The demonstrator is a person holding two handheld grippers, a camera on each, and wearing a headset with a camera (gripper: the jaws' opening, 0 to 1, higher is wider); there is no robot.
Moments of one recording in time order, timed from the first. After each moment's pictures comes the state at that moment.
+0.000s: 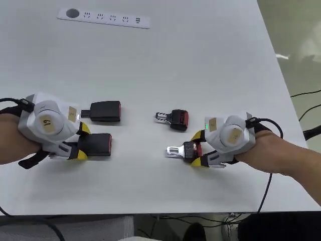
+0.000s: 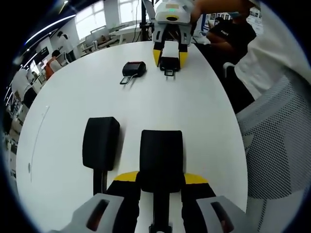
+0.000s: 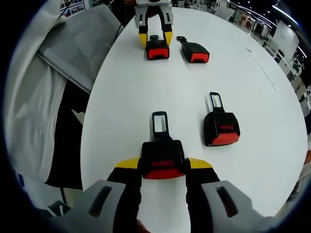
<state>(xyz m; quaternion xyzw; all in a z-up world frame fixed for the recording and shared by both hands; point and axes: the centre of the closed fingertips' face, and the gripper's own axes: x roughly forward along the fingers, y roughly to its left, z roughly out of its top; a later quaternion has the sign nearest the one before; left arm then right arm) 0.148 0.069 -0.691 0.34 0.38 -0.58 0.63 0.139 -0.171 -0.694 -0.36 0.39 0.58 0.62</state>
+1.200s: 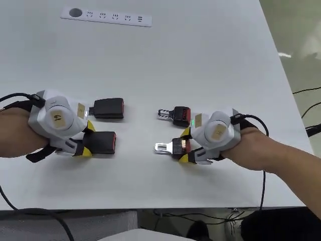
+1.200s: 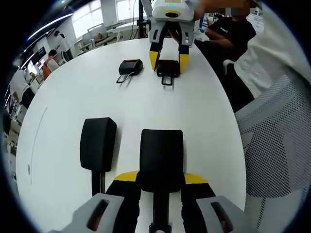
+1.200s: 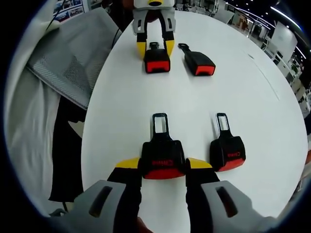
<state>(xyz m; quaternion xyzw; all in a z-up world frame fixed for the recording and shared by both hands) 0.142 0.060 -0.692 0.34 0.39 -0.58 0.62 0.136 -0.133 -0.693 -0.34 0.38 0.58 0.64</state>
